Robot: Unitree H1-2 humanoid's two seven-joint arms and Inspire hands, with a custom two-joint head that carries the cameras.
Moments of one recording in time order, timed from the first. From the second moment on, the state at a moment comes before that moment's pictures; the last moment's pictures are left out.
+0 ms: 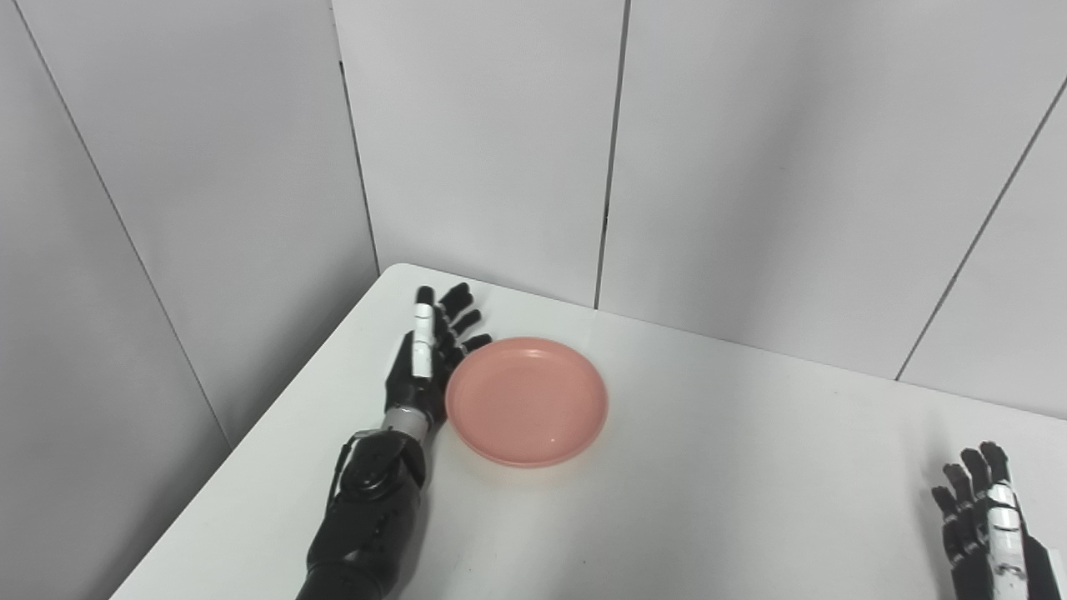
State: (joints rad) left arm -0.56 0.17 0.23 0.65 -0.33 -0.17 -0.06; right arm -0.25 -0.11 -0.15 0.16 0.30 -0.12 0.14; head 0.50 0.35
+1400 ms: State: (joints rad) left arm -0.43 -0.02 0.06 0.44 -0.25 -0.13 -0.16; right arm -0.23 -0.08 -0.10 0.11 0.26 -0.10 0.13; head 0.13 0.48
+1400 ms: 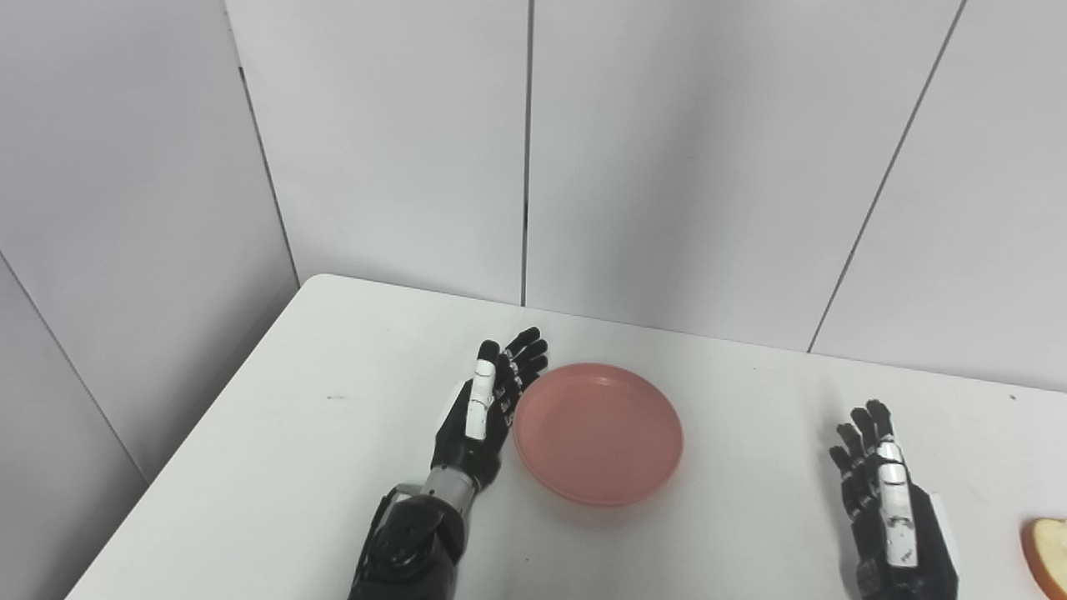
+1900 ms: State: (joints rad) left arm -0.37 -0.04 0.05 0.36 -0.29 -0.10 -0.20; right arm -0.24 -0.01 -0.07 0.03 0.18 -0.07 0.05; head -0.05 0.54
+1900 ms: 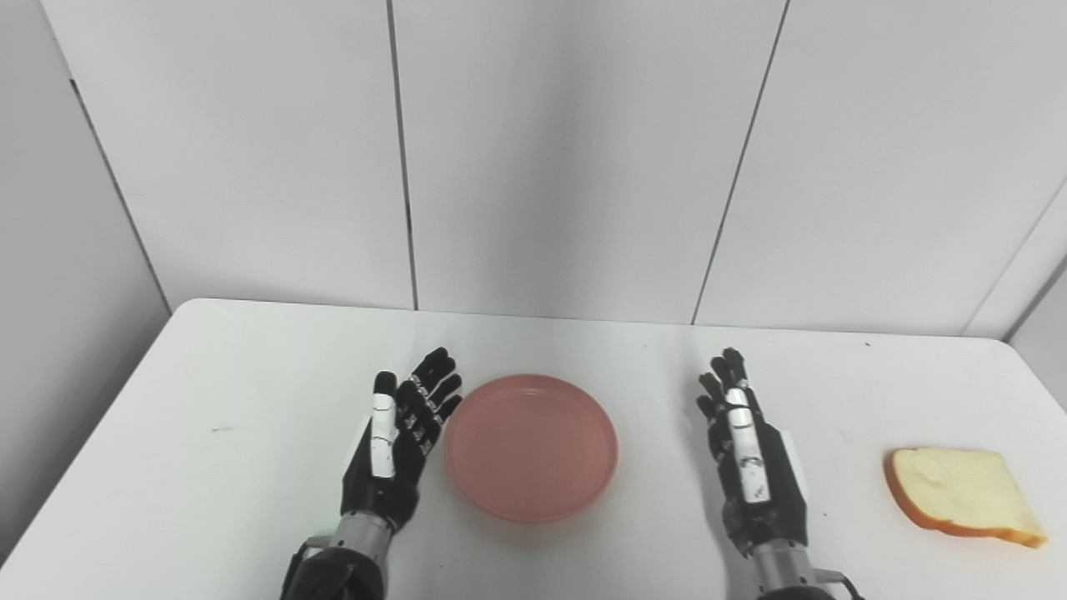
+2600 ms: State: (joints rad) left arm -0.34 -0.04 0.00 0.33 -0.29 -0.09 -0.25; right arm -0.24 0.00 -0.05 -0.01 0.18 -0.02 0.03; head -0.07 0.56
